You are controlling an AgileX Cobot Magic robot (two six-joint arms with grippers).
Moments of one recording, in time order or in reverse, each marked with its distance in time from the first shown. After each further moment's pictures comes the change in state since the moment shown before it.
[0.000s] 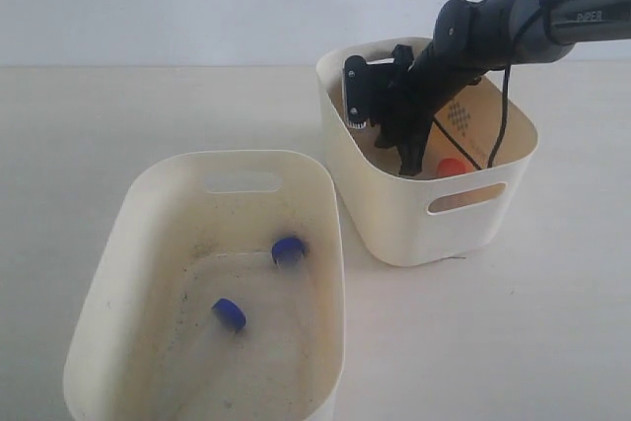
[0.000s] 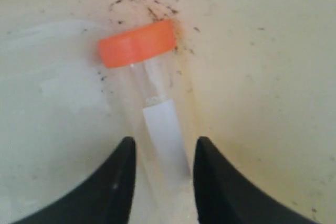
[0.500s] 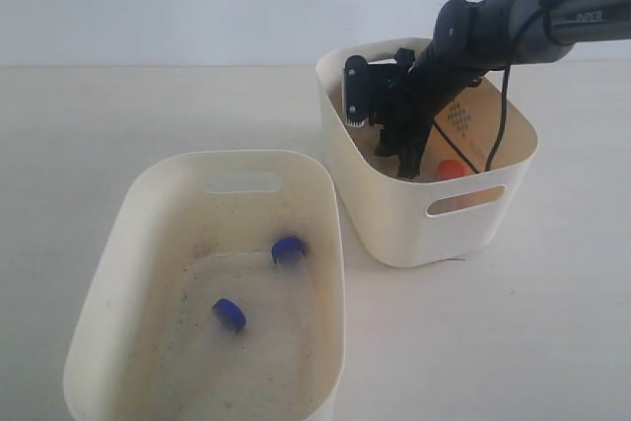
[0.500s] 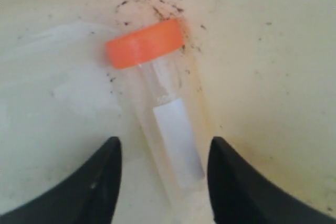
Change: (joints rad) left arm 0.000 0.000 0.000 0.000 0.000 0.000; right arm 0.000 0.000 0.000 0.000 0.026 0.050
